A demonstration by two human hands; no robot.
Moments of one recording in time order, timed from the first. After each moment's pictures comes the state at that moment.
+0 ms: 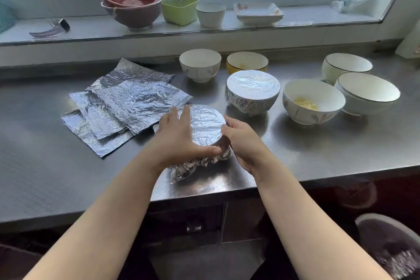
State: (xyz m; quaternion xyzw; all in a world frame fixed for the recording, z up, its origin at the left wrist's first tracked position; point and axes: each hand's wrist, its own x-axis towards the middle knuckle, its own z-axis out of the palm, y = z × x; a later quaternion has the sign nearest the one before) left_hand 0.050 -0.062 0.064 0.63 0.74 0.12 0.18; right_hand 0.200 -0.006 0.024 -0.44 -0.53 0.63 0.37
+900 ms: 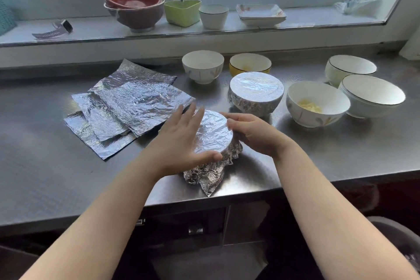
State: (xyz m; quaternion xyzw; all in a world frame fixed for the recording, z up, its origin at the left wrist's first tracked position) left_hand 0.033 -0.066 0.055 0.75 0.65 0.08 0.08; right_hand 0.228 0.033 0.035 -0.31 -0.63 0.67 0.24
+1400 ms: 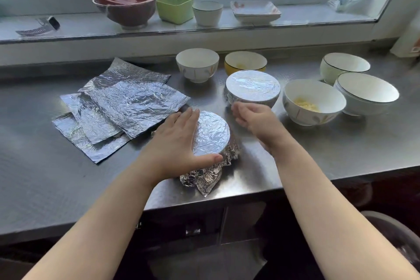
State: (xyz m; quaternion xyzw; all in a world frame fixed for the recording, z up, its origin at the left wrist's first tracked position) left_hand 0.037 -0.063 0.051 0.72 0.68 0.08 0.10; right_hand 0.230 0.036 0.043 -0.47 -0.55 0.55 0.41
